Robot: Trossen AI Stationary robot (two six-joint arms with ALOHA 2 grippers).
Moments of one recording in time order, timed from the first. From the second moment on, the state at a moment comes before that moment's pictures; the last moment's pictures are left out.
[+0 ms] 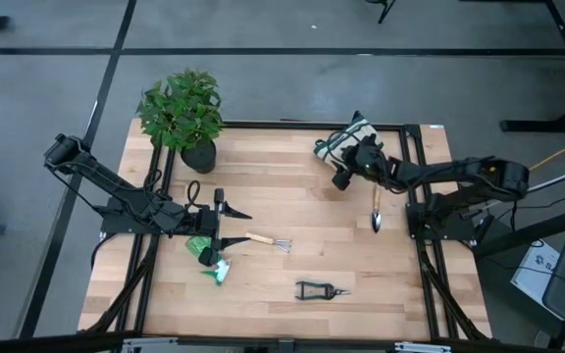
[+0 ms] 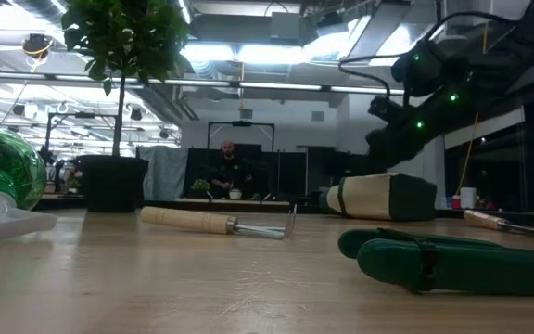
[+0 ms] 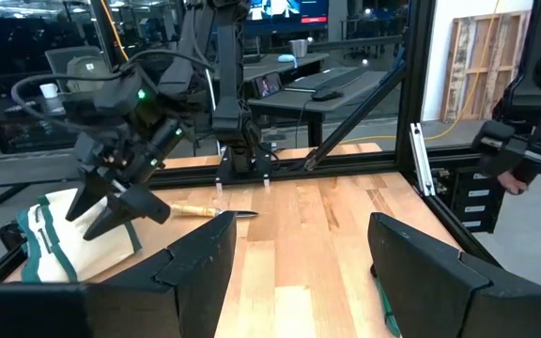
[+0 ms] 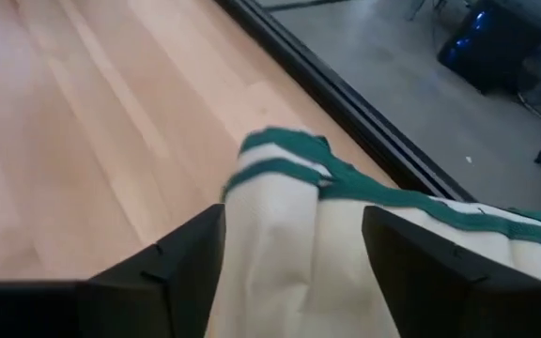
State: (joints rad) left arm -0.48 1.04 0.57 0.38 -0.50 0.01; right arm -0.40 1.34 0.43 0.34 0.34 -0.07
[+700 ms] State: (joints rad) left arm -0.48 1.04 0.57 0.38 -0.50 0.01; right arm -0.36 1.46 0.43 0.29 0.26 -0.10
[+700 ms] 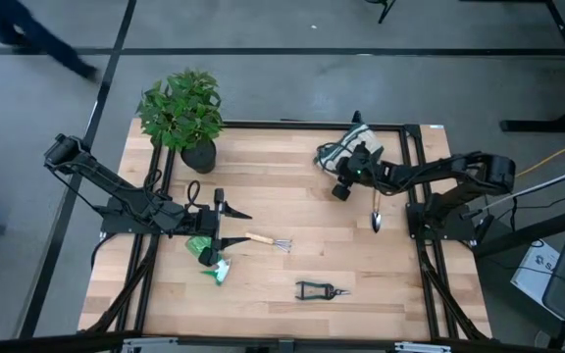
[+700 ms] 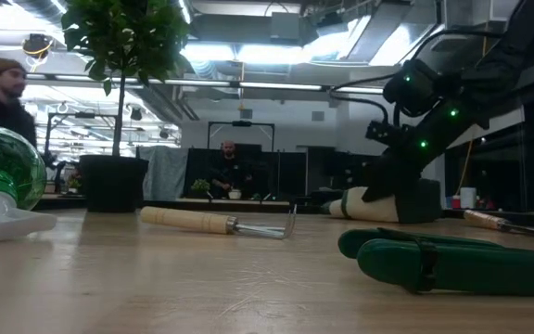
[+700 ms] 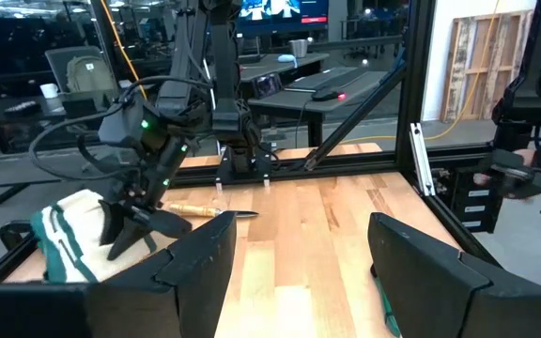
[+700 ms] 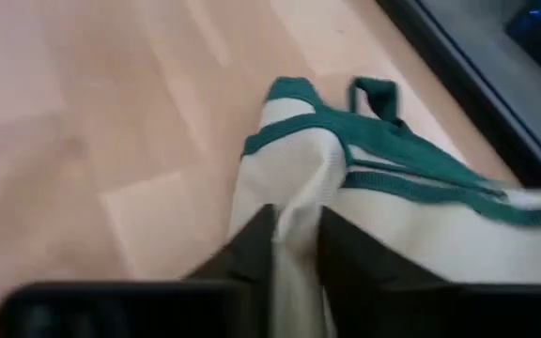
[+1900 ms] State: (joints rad) left arm -0.47 1.04 0.57 0.39 -0.50 0.06; right arm -0.23 1.06 0.43 0.34 -0.64 -0.19
